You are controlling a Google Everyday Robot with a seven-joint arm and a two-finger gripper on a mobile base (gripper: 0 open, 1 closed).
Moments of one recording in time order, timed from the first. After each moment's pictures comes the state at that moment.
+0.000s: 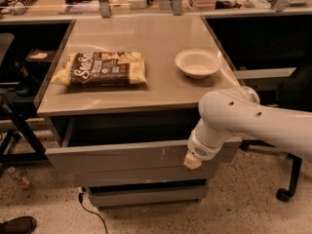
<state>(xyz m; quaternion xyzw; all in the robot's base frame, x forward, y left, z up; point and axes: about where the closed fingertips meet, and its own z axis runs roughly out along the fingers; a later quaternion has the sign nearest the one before) 0.471 -0.115 0.645 -0.50 0.86 0.07 0.08</state>
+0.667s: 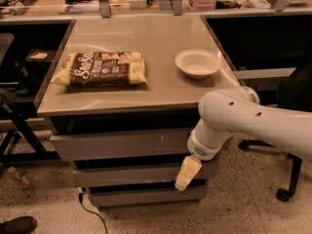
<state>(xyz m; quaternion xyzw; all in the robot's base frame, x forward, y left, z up) 0.471 -0.115 0.645 -0.50 0.86 0.07 0.08</state>
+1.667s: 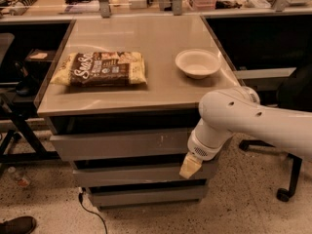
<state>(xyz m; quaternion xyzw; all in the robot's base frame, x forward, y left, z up) 0.471 -0.115 0.645 -0.50 0.86 0.07 0.08</state>
